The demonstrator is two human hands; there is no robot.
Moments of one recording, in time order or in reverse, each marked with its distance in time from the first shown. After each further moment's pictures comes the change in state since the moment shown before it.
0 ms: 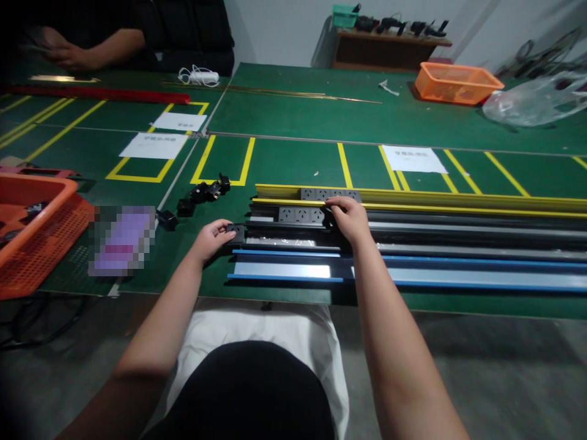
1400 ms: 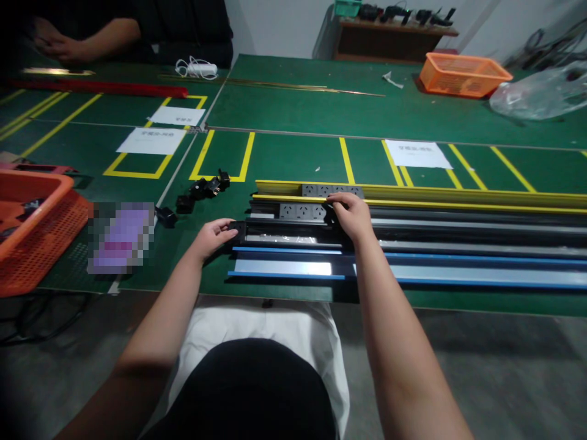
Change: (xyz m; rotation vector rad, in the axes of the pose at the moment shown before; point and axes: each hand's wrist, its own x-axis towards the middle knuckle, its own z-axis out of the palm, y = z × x) left_hand -0.003 0.005 0.003 0.016 -0.040 0.007; right_hand -0.001 0.000 0.000 -0.047 -0.014 -0.041
